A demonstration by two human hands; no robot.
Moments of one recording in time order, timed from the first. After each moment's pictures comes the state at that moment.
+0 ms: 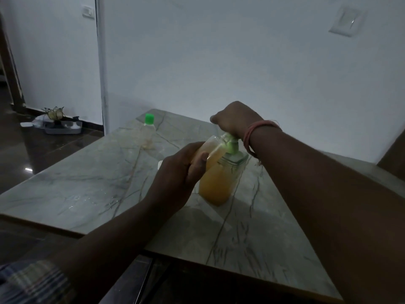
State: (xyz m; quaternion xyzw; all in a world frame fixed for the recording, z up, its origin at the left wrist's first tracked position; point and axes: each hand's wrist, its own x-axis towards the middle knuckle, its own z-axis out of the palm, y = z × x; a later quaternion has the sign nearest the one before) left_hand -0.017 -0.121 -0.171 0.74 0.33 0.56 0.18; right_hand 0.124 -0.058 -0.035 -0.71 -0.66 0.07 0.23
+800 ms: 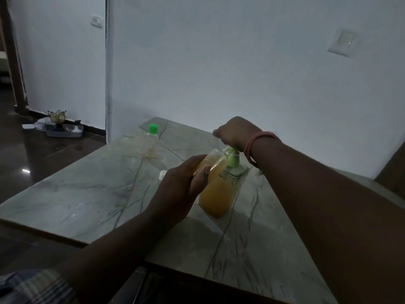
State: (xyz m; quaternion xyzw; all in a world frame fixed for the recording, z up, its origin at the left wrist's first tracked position) left_hand -0.017 -0.126 -0.168 0.73 0.34 0.56 0.19; right_hand 0.122 -0.059 -0.029 -0.72 -0.66 0.07 0.21
